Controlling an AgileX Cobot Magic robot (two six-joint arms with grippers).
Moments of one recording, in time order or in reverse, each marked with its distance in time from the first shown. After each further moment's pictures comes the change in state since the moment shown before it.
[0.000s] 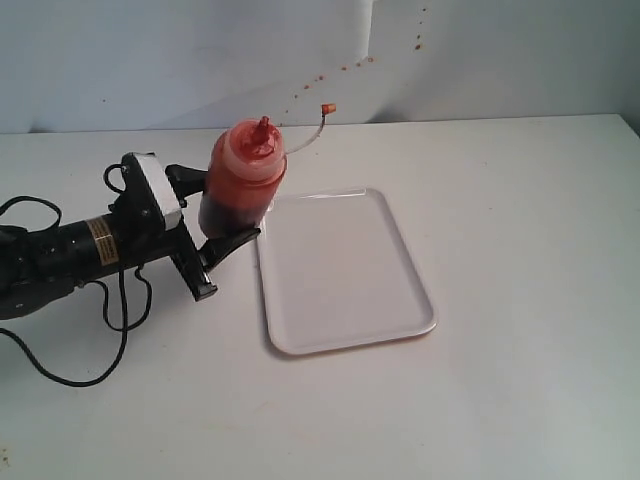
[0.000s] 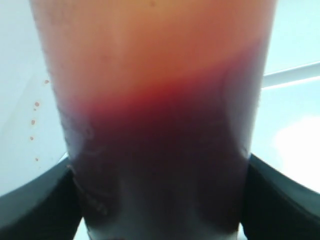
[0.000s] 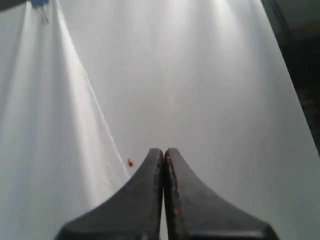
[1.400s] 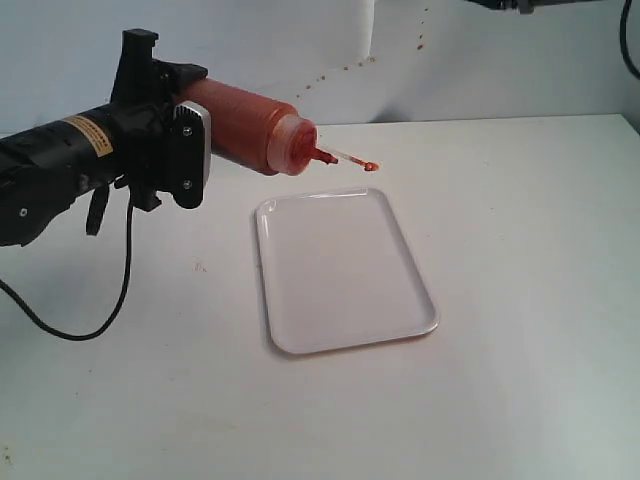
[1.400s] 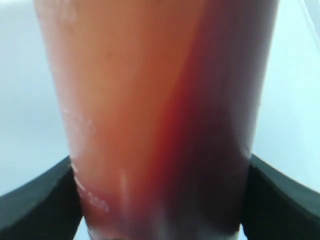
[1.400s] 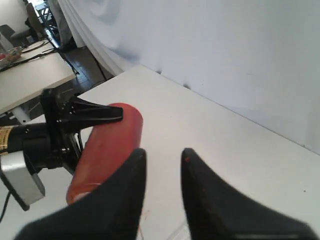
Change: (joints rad) left arm -0.210 -0.395 -0.038 -0.715 0.628 1.324; right arm 0.025 1.482 -1.193 -1.789 -0.814 1.550
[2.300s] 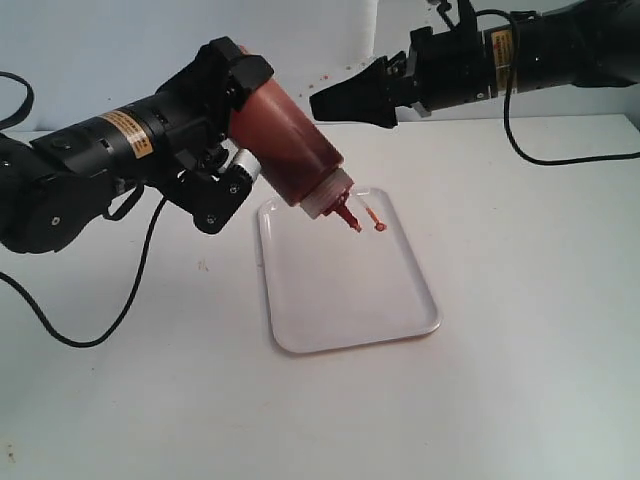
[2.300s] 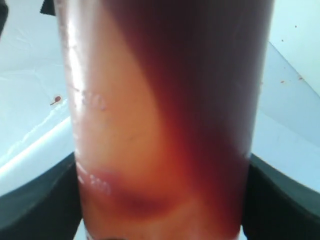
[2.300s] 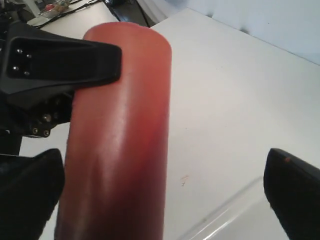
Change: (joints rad) left arm -0.106 0.000 -0.017 0.027 -0.068 0.472; right arm 0.151 0.206 0.000 0.000 -0.042 -0.140
